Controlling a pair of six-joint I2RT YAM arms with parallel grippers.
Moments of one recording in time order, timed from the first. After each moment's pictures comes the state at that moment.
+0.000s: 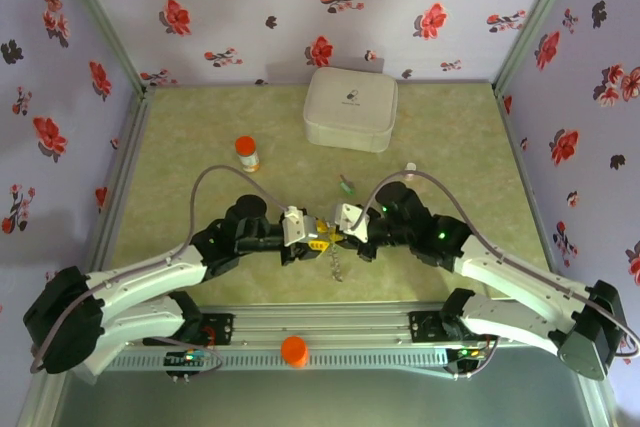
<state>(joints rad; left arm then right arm) -0.92 1.08 0.51 0.22 0.51 0.29 0.90 0.97 0.73 -0.38 -0.40 -0.44</state>
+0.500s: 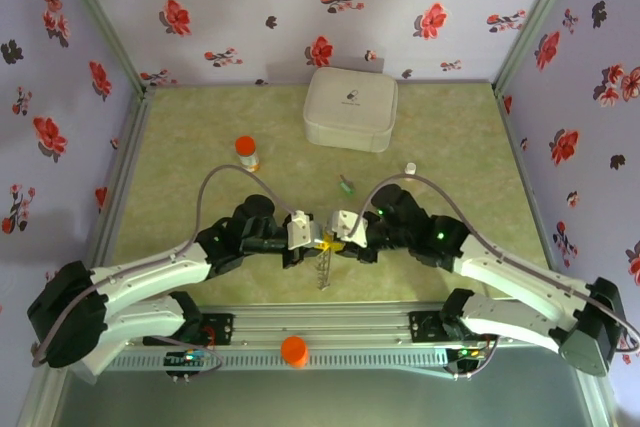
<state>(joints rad) -0.95 1.11 0.53 0.15 0.51 0.33 0.91 0.96 0.73 -0.42 -0.39 -0.46</state>
